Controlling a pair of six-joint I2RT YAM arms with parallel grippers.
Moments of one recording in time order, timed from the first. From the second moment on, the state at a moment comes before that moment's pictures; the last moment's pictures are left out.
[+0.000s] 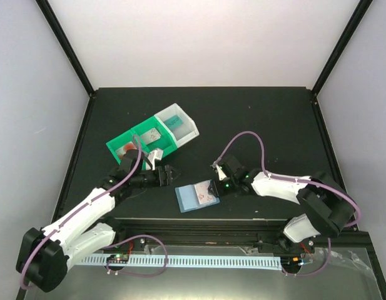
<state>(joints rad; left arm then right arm) -0.45 0.91 0.51 -0.26 0.54 -0.71 0.79 1.47 0.65 -0.22 -0.19 0.44</state>
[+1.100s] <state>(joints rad) -0.63 1.34 0.27 0.43 0.52 -1.01 0.94 1.34 0.57 0.00 -0.47 0.76</state>
